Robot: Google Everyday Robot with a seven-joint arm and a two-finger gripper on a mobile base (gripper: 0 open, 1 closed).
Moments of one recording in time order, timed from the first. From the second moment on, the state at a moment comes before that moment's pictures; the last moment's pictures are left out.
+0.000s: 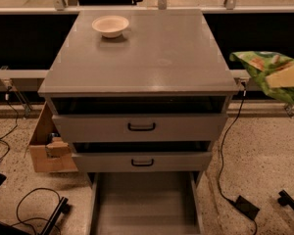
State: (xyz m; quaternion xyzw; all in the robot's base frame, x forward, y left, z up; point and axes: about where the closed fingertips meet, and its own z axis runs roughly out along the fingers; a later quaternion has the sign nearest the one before) arm 0.557 -0.329 0.918 -0.27 0.88 0.11 0.37
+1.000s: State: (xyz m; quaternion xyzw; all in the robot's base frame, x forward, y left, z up) arm 0.495 -0.355 0.876 -0.22 0.89 0.16 0.36
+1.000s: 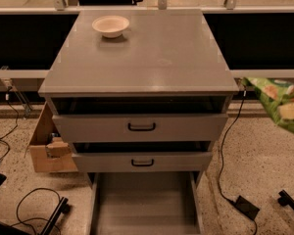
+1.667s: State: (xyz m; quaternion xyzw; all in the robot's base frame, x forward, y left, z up) arm 0.419 -0.289 0.745 -0.19 0.88 0.28 0.33
